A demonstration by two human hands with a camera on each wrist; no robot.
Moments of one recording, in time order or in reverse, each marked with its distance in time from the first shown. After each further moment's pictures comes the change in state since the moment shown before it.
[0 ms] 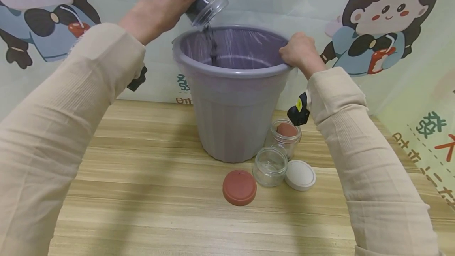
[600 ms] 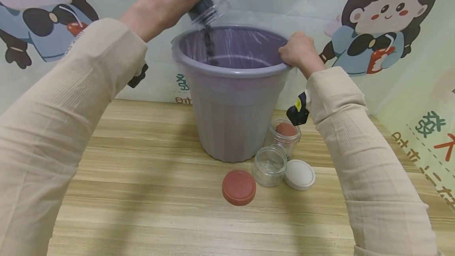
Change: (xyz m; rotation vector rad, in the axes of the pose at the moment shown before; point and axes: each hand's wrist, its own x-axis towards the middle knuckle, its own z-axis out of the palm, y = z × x) left_hand 0.008 0.003 -0.003 0.077 0.027 0.077; right_hand -0.001 0.000 -0.001 -0.005 0.001 0.006
